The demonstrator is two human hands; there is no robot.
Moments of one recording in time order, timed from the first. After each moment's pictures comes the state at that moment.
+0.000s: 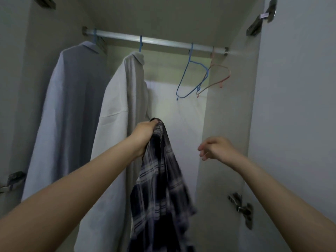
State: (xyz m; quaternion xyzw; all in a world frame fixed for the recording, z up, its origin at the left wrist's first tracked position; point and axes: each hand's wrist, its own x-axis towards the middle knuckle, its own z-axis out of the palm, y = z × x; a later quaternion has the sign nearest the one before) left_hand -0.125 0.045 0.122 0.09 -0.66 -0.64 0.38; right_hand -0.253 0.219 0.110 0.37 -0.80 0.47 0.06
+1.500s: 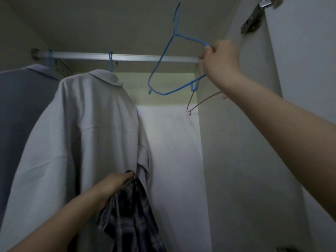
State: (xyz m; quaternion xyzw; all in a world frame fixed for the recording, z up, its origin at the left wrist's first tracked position) left_hand -0.223 -0.119 0.118 0.16 -0.78 -0.54 0.26; right_hand -0.279 0.140 0.327 0.28 -0.62 0.48 0.56
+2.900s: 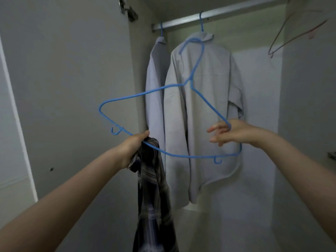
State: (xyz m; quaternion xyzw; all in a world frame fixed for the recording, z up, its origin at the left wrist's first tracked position) left_hand 0.153 -0.052 0.052 0.35 -0.66 -0.58 0.32; right_hand -0.088 0.112 0.069 0.56 -0.73 0.39 -0.11
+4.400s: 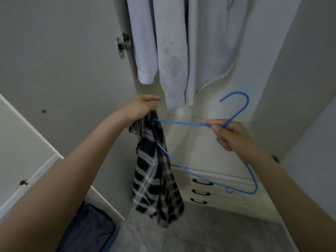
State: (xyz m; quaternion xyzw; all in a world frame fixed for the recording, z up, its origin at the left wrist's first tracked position) left_hand 0.155 -0.060 -0.138 0.32 -0.84 -0.41 0.17; right_hand 0.016 0.164 -0.195 0.39 -0.66 0.59 -0.25
